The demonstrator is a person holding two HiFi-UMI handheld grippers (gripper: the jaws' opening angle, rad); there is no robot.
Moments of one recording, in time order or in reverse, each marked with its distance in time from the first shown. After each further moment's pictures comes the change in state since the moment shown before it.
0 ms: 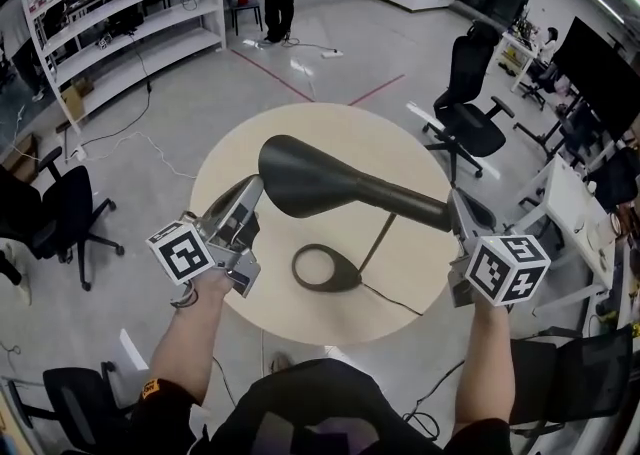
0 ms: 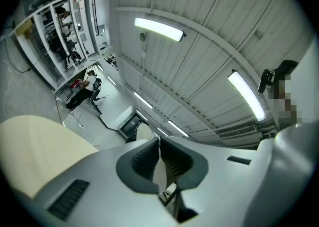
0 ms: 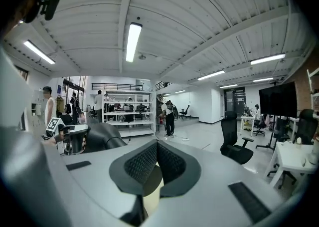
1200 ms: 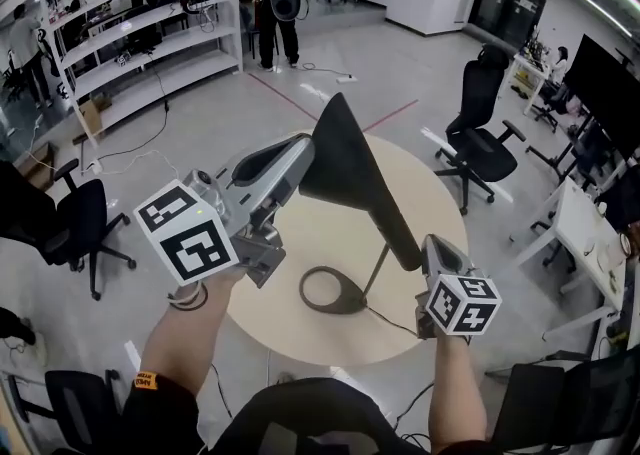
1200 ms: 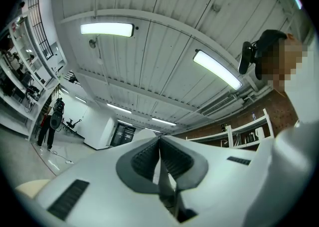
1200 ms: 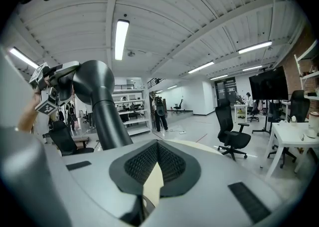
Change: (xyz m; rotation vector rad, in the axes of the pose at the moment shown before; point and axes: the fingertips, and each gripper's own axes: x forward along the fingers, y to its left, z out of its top) left arm 0.090 -0.162 0.061 0.419 0.057 -0.179; right arm 0.019 -0.004 -0.066 0.124 0.032 -0.058
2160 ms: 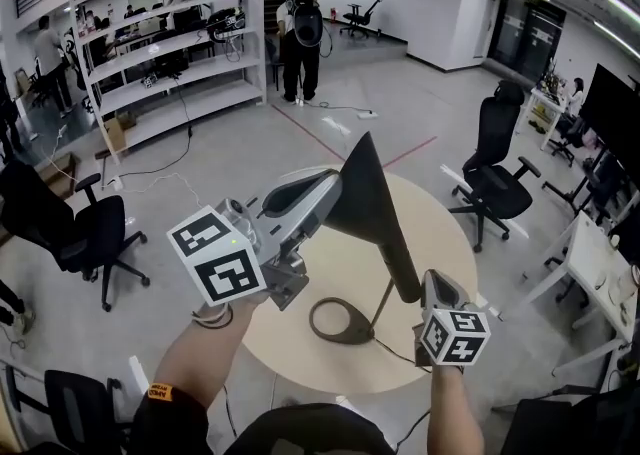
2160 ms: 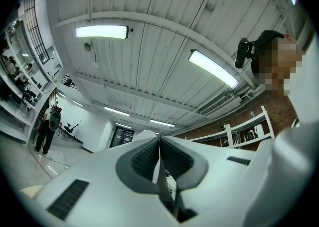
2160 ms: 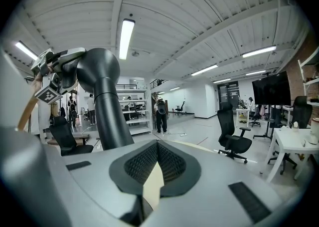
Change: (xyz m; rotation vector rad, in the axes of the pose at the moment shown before) left arm 0.008 -0.022 0.011 0.040 -0.020 -0.017; right arm 0.000 0.012 -0.004 -0.055 -0.012 0.005
